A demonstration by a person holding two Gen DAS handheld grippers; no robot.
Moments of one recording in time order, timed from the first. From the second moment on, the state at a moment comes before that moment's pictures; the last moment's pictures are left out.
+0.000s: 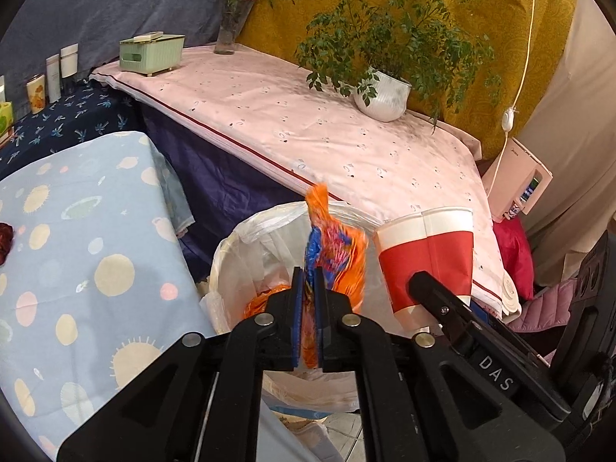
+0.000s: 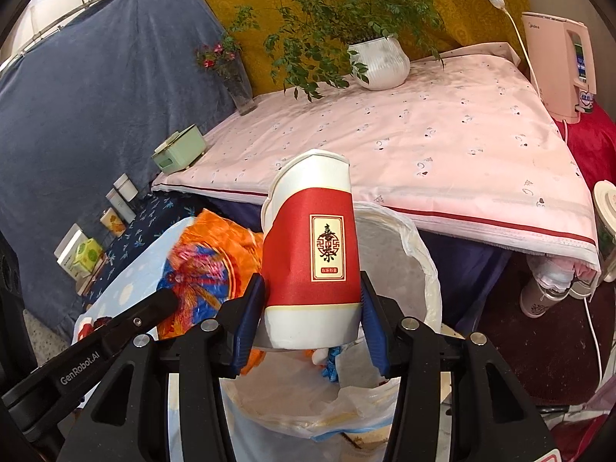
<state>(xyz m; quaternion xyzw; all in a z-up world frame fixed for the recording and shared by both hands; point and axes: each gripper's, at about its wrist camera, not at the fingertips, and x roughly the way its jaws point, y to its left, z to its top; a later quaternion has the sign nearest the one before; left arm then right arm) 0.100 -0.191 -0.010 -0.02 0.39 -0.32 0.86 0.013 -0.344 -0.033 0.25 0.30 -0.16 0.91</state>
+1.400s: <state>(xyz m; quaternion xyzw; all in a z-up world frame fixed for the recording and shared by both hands) 0.094 -0.039 -0.003 -0.05 0.39 -0.15 0.90 0.034 -0.212 -0.002 0.15 0.32 -0.10 0.93</state>
